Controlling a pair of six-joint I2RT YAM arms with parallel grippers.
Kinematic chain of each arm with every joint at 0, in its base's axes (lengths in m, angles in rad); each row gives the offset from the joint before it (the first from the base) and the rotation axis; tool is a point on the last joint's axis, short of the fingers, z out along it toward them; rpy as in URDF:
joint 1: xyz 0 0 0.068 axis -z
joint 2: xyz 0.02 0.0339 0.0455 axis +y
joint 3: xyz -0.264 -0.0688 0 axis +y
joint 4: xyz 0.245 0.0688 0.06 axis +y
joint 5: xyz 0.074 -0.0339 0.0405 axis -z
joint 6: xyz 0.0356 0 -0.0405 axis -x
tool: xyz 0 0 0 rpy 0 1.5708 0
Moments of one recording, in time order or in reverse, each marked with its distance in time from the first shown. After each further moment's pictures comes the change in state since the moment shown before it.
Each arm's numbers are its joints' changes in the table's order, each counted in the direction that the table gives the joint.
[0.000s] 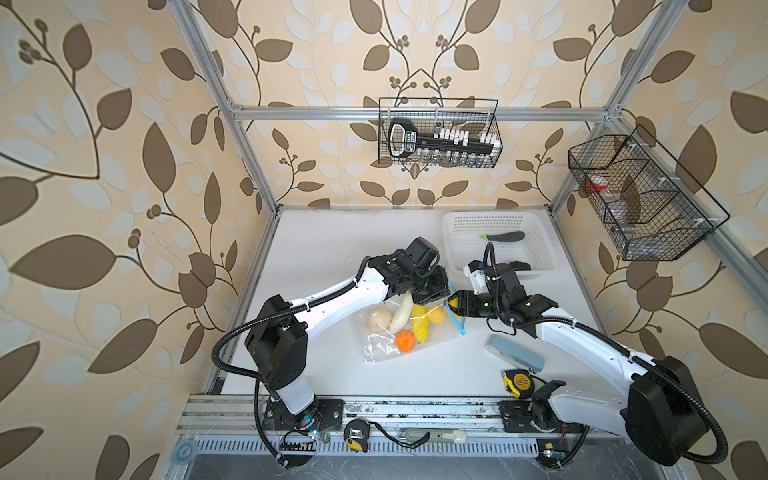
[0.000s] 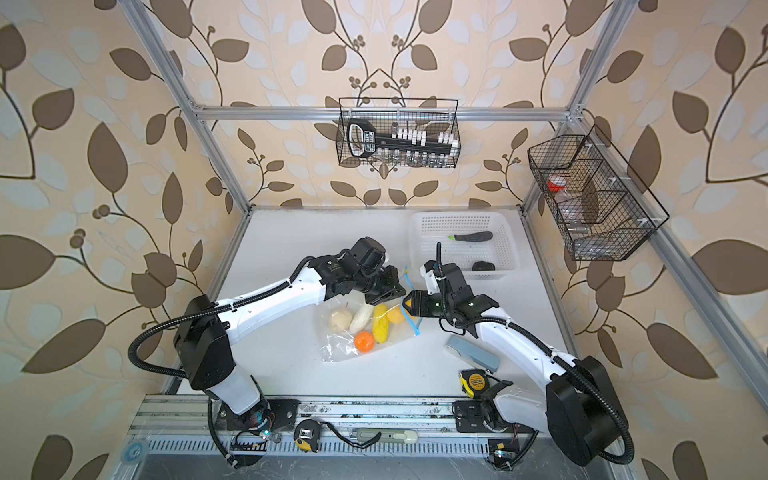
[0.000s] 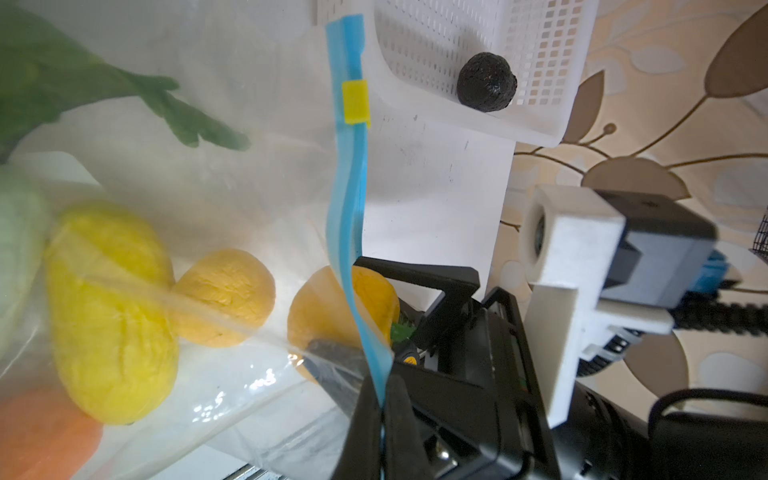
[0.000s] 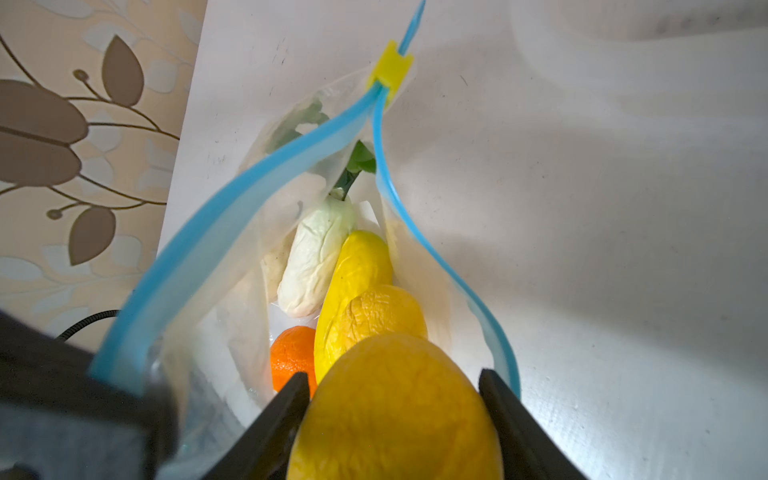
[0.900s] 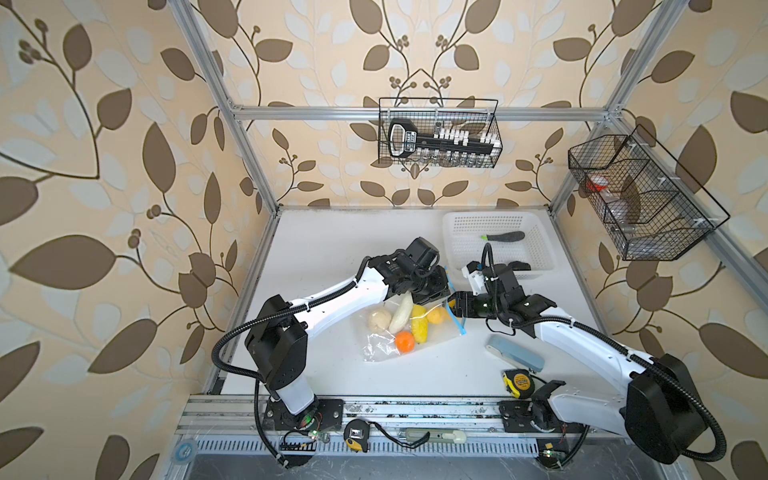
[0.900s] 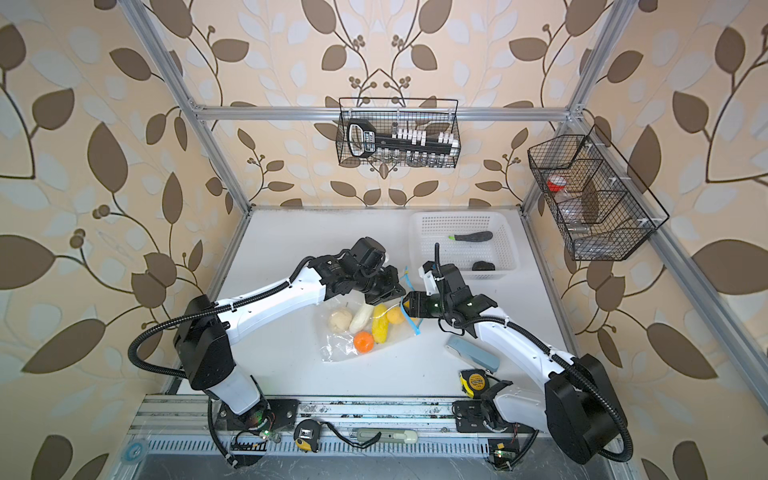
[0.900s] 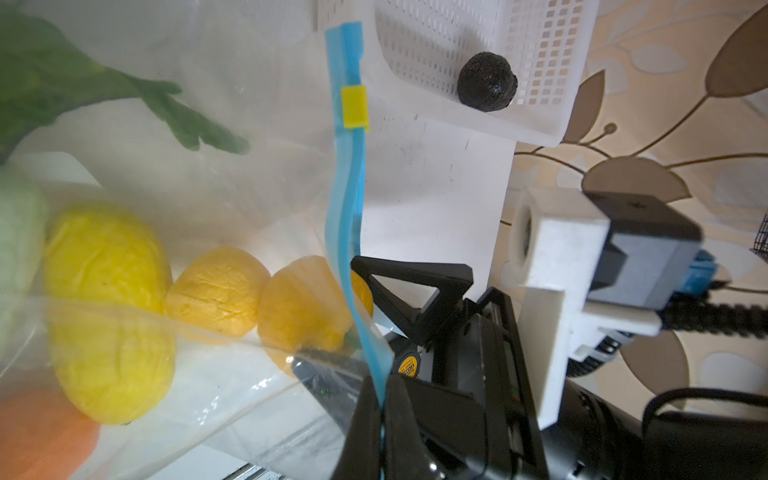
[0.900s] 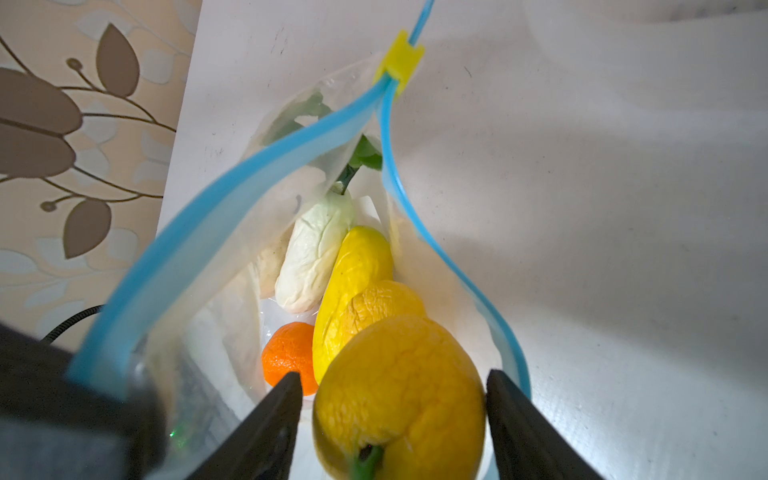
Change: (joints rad) left arm 0.000 0.000 0.000 0.001 0.000 -0.001; right arm -0.009 0.005 0.000 0.001 0.000 0.007
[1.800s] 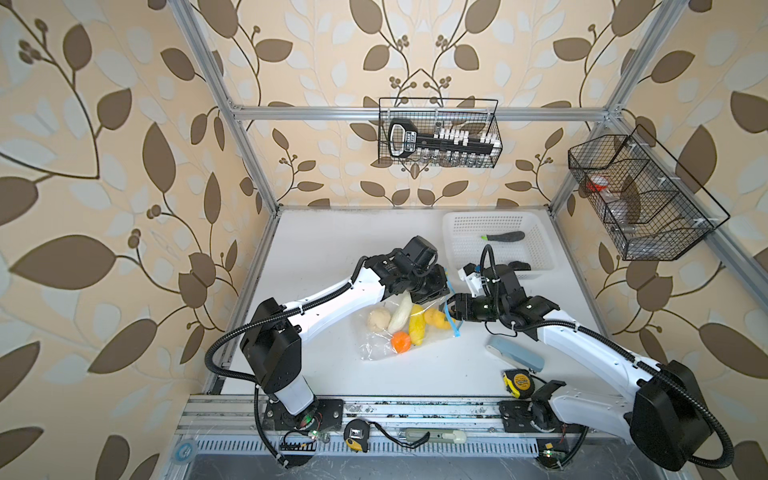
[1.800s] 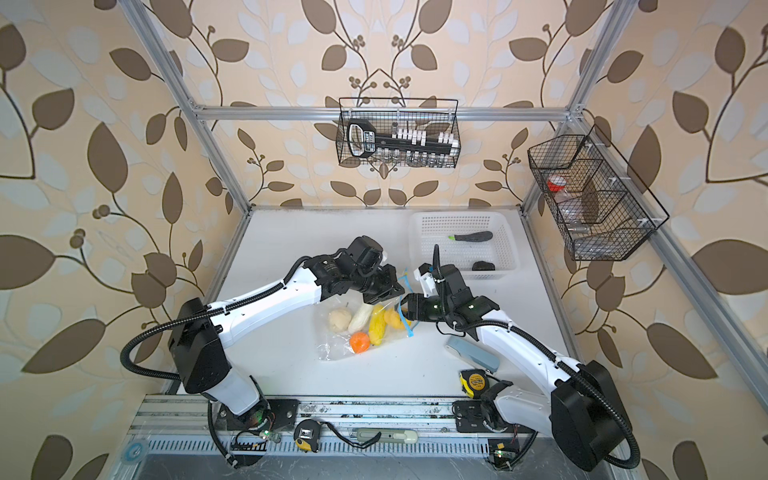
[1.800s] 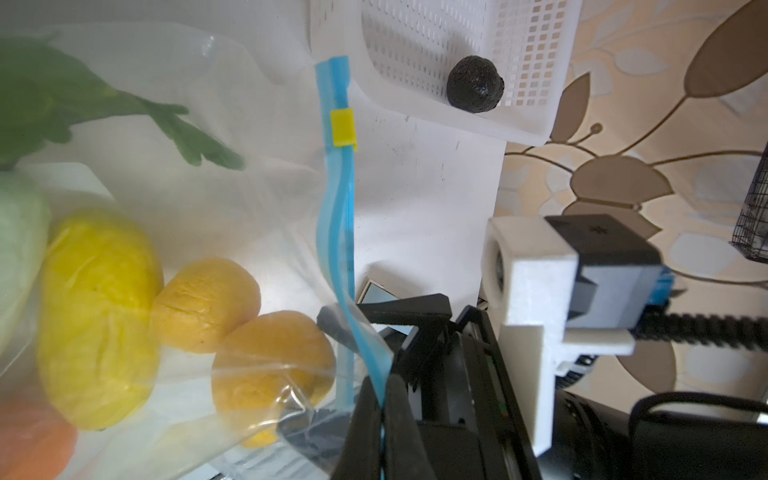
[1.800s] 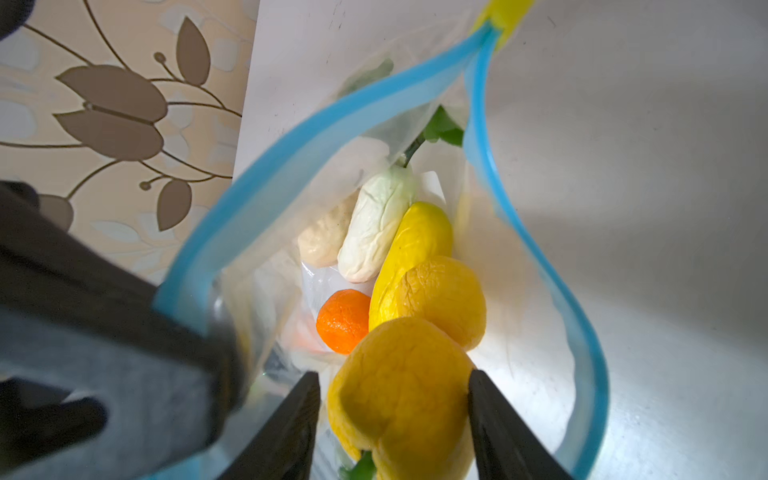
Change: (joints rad) left arm 0.000 -0.036 0.000 0.012 -0.004 0.000; right arm -0.026 -0.035 -0.001 0.001 -0.148 -0.089
